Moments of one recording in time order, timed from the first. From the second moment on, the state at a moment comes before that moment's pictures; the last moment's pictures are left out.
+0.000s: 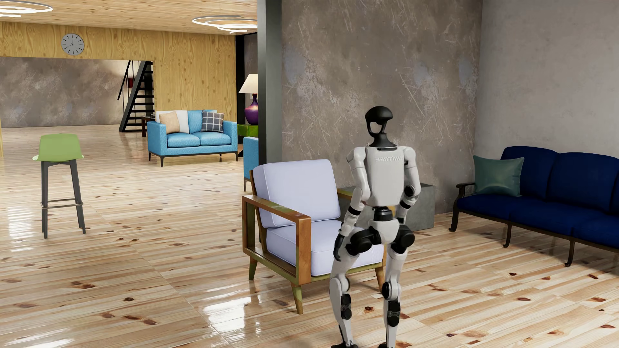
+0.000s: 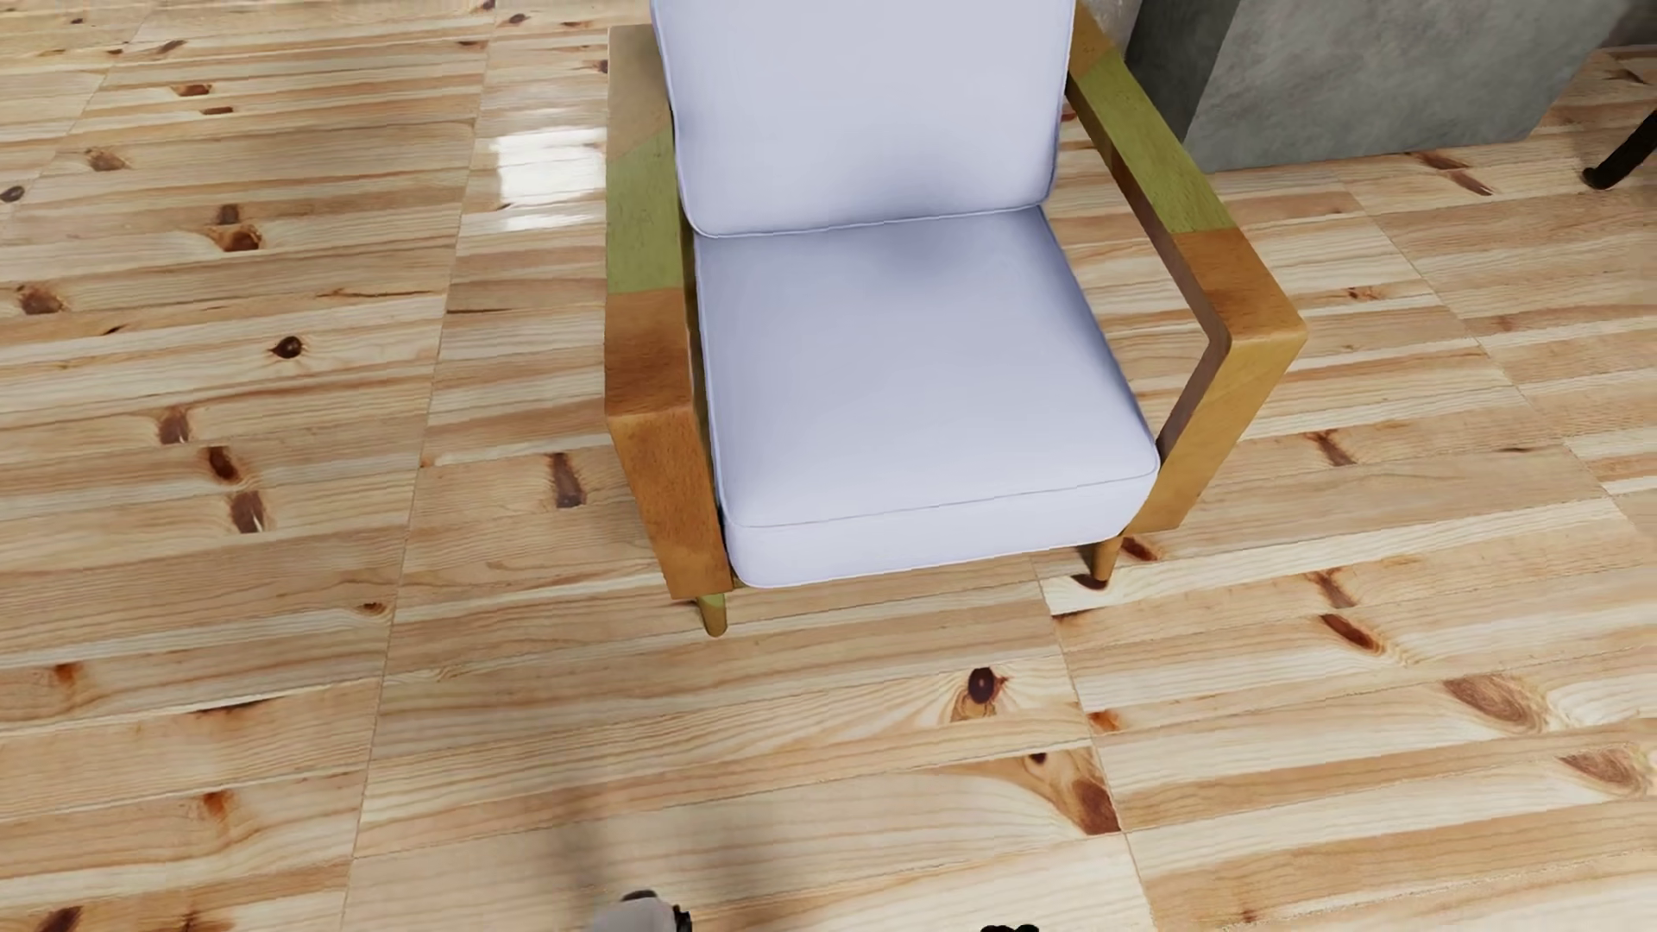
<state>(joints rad) -0.57 -0.24 0.07 0.26 0.08 0.04 0.13 -0.25 0.04 0.94 0.50 0.43 0.10 -0.25 -0.40 0.04 -0.19 0.04 -0.12 0.13 0.40 0.61 0.68 0.65 -0.68 0.21 0.33 0.04 0.03</state>
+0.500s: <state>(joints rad) -0.41 -0.20 0.07 0.06 0.14 0.03 0.35 -0.04 0.03 0.42 0.73 0.40 0.04 -0.21 -0.27 0.04 -0.20 0.13 -0.05 0.10 0.43 0.62 0.77 0.65 -0.60 0.23 0.34 0.06 -0.02</state>
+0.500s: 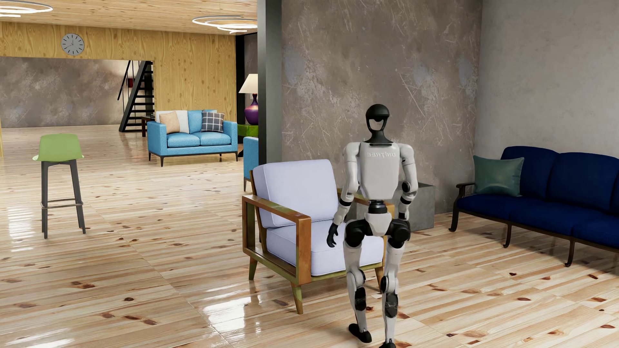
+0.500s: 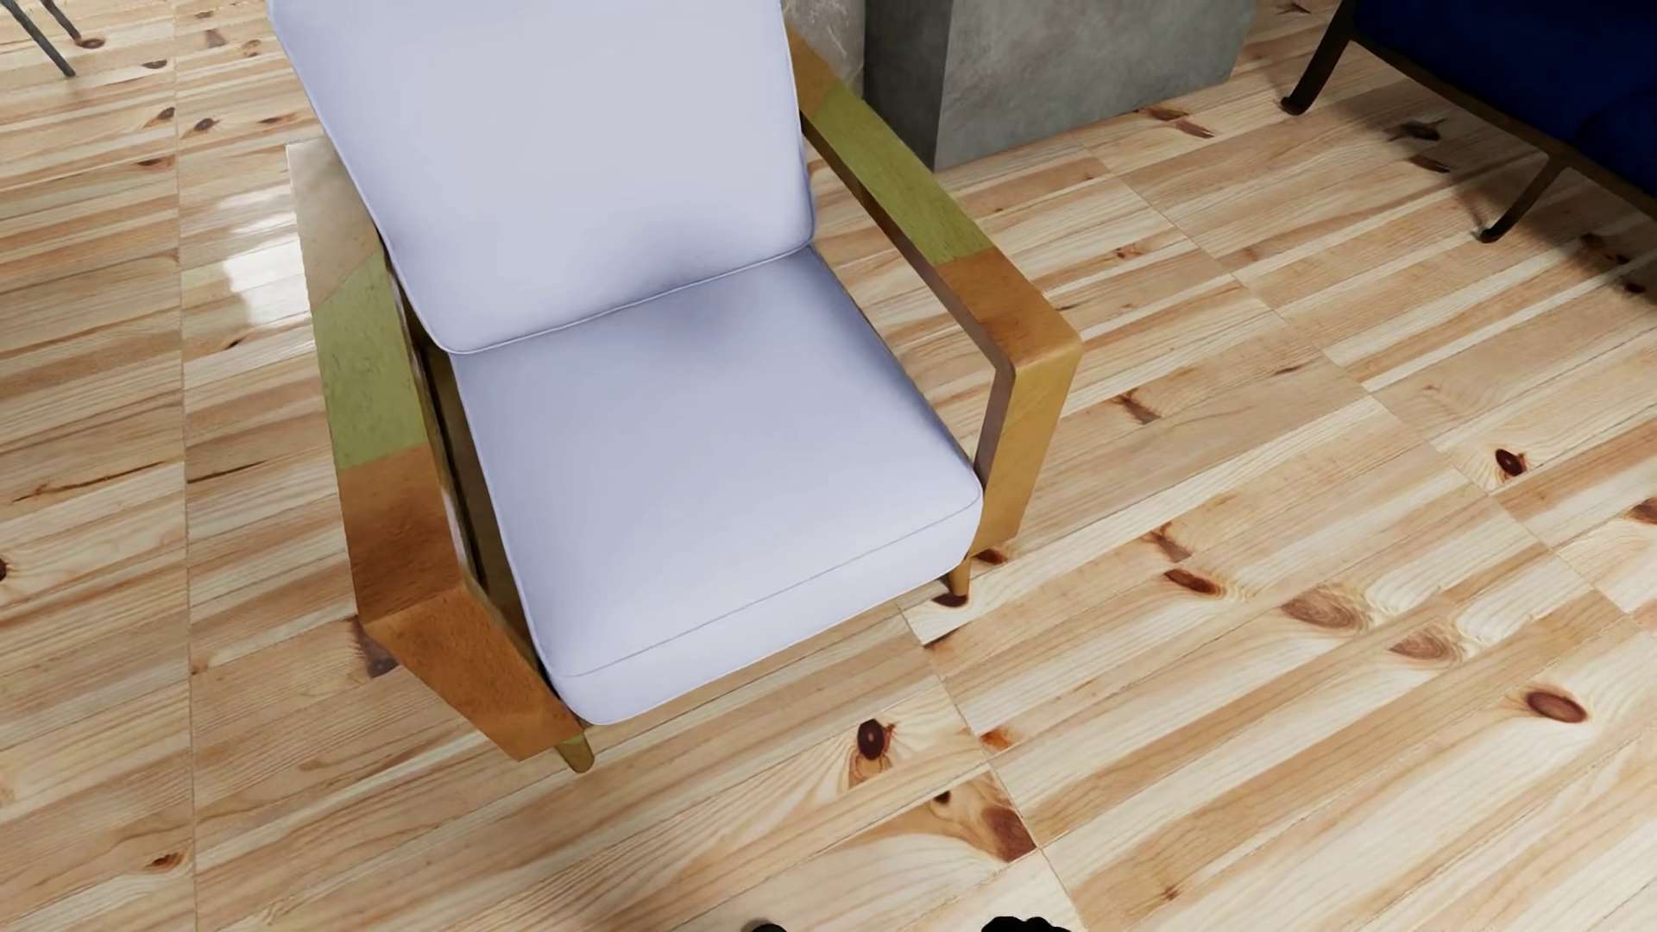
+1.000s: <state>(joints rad) -0.31 -0.41 0.02 0.02 -0.10 -0.03 0.21 0.03 0.05 0.41 0.53 0.32 0.15 -0.29 -0.24 0.05 -0.21 0.03 0.05 0.05 0.38 0.54 0.79 0.63 -0.57 0.17 0.37 0.09 -0.01</state>
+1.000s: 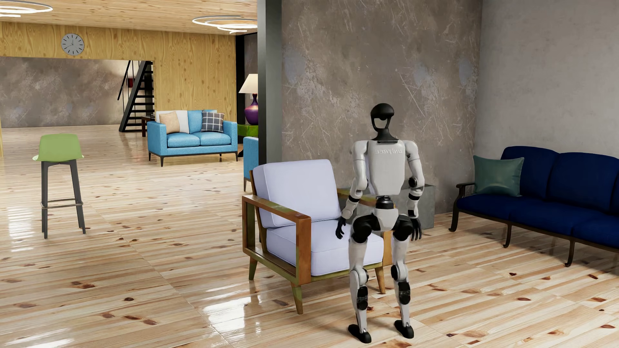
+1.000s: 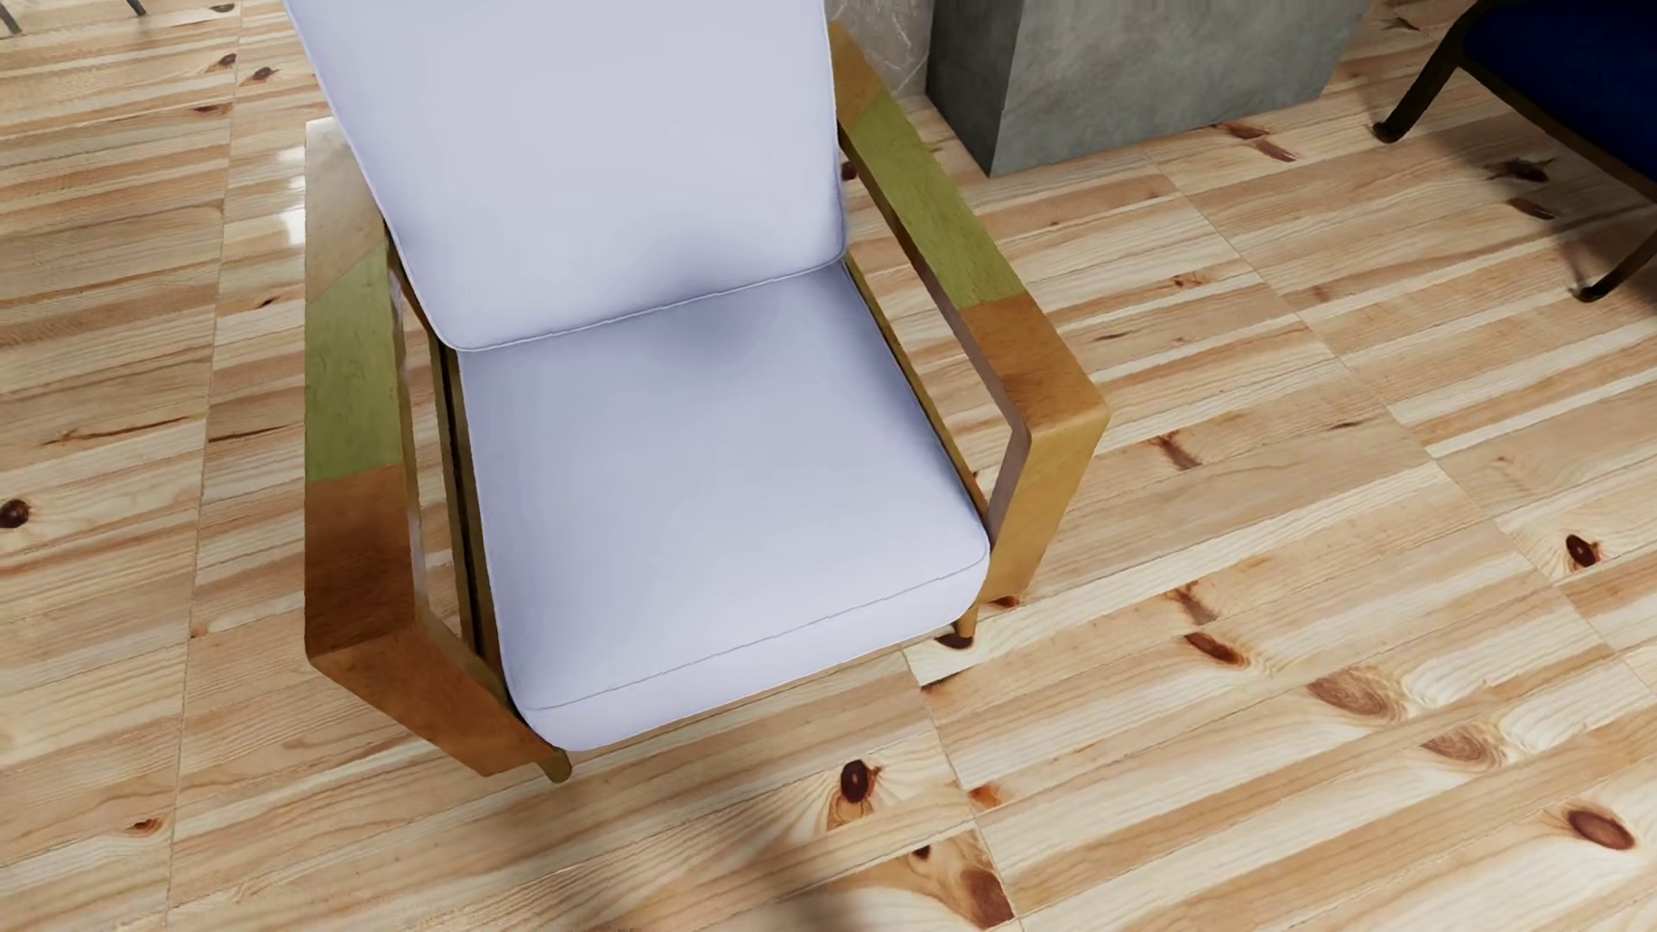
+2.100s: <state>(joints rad) -0.23 -0.25 -0.01 0.16 -0.27 0.05 0.11 -0.47 0.03 0.34 0.41 0.33 0.00 -0.28 -0.19 0.04 -0.21 -0.13 0.06 0.08 0.46 0.60 0.84 0.68 -0.49 0.18 0.38 0.05 -0.11</state>
